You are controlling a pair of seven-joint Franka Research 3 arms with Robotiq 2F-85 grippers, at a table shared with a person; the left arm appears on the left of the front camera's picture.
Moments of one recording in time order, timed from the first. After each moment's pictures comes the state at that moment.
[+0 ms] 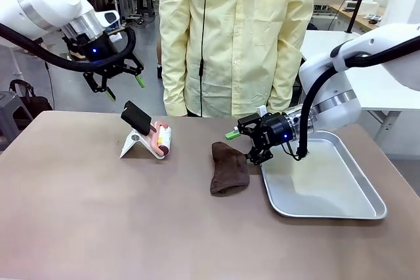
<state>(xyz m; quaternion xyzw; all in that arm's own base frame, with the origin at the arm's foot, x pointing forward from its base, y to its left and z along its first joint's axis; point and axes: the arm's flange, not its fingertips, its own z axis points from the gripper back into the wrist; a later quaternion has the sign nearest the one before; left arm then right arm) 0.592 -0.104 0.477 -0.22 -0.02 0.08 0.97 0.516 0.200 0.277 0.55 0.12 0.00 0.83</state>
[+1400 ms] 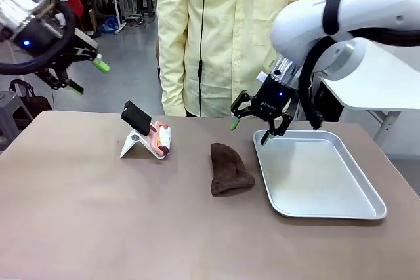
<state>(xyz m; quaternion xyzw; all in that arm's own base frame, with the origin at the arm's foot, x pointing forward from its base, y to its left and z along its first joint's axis) 0.480 -0.013 0.519 -0.36 -0.09 0.02 0.93 0.493 0.240 0.419 0.22 0.08 -0.07 0.97</state>
